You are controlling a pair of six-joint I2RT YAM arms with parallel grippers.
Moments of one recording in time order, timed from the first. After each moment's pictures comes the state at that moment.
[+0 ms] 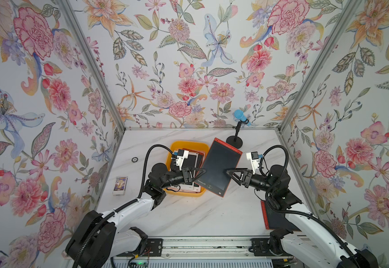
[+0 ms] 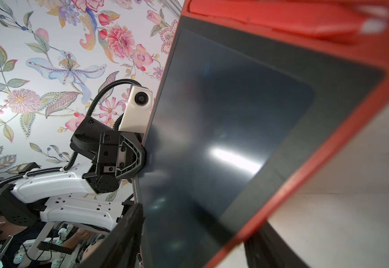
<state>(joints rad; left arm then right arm) -0.57 1.23 0.55 0.75 0.76 -1.16 0.37 0.90 0.50 0.30 -0.75 0.77</state>
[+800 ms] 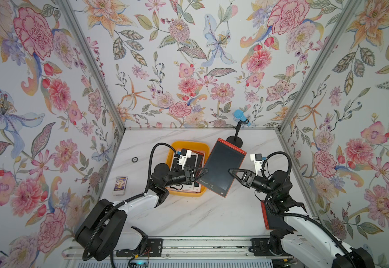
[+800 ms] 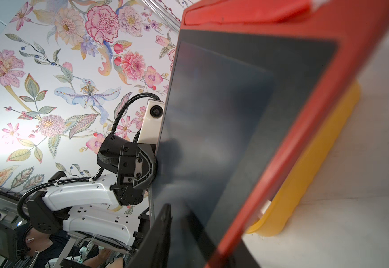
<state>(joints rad) -0.57 1.35 0.55 0.94 0.81 -1.23 0.34 0.90 0.39 0.52 -0.75 0.94</state>
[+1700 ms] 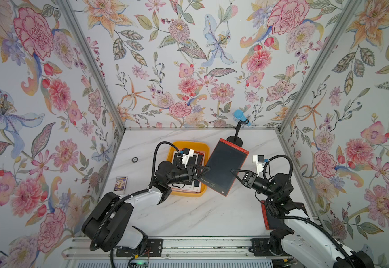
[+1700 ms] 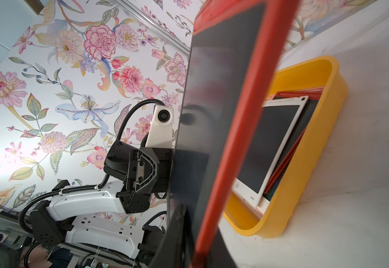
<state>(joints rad) -0.57 1.44 0.60 0.95 0.81 -1.22 0.34 0.86 0.36 0.54 -0.69 1.00</state>
